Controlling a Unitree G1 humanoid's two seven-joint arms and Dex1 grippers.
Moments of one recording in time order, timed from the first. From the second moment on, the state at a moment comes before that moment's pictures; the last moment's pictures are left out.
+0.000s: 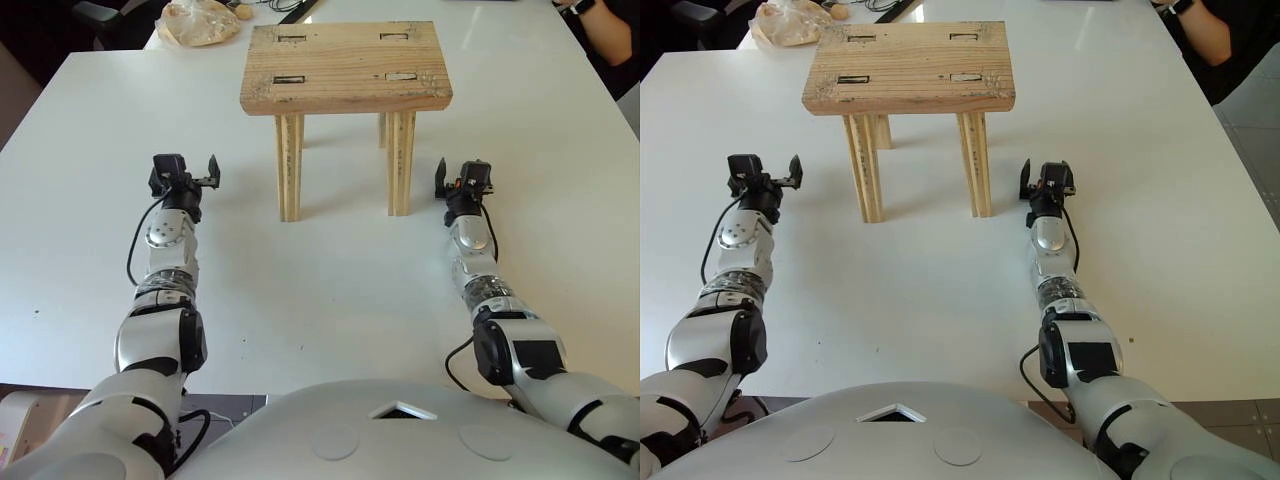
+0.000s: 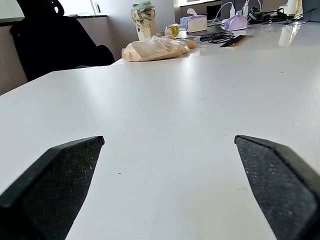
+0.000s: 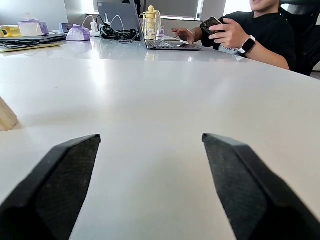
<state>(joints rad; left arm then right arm) -0.49 0.40 0.24 1.10 -0.14 -0.44 -0.19 -0.46 -0.10 -0.11 1.04 0.06 -0.48 -0.11</state>
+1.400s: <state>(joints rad) -0.36 0.24 0.20 1.02 -0.04 -0.63 0.08 -0.59 -0.26 -0.08 1.16 0.00 -0.34 0.06</state>
